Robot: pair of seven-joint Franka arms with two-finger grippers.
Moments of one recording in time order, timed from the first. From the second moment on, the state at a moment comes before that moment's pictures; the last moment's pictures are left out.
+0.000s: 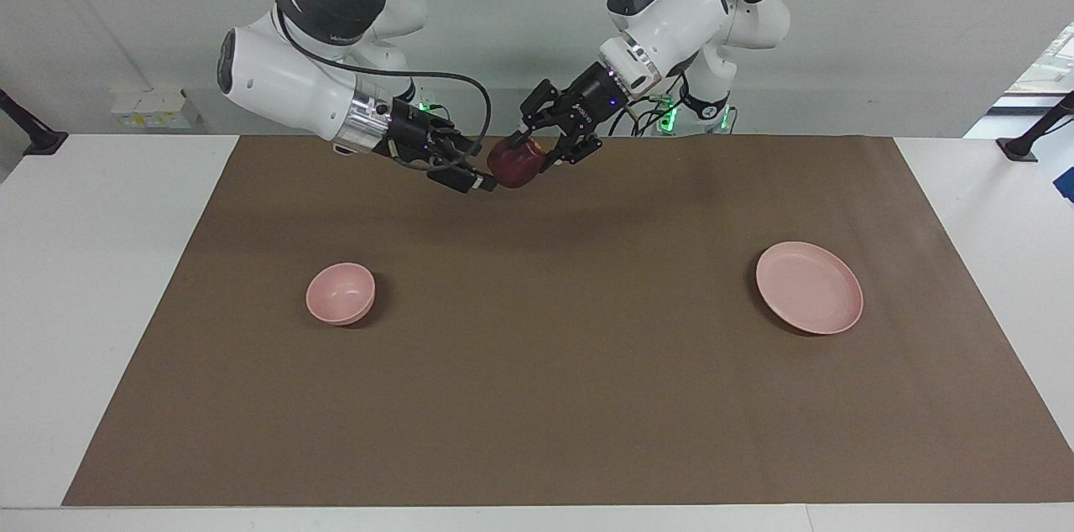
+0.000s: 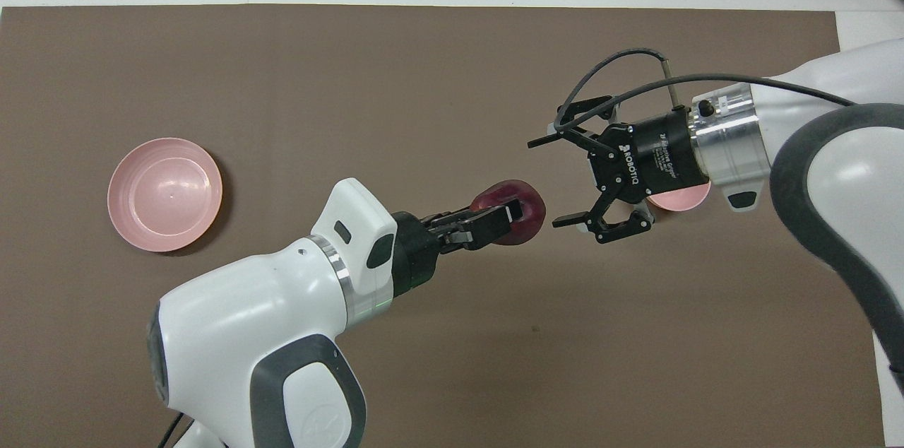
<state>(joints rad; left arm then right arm) -0.31 -0.10 -0.44 -2.09 -1.16 2.72 0.04 0.30 0.08 -0.13 -1.76 0.93 1.75 1.09</state>
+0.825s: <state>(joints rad) -0.31 -0.10 -0.45 -2.09 -1.16 2.75 0.04 0.37 0.08 -0.13 -1.81 0.93 1.80 1.09</state>
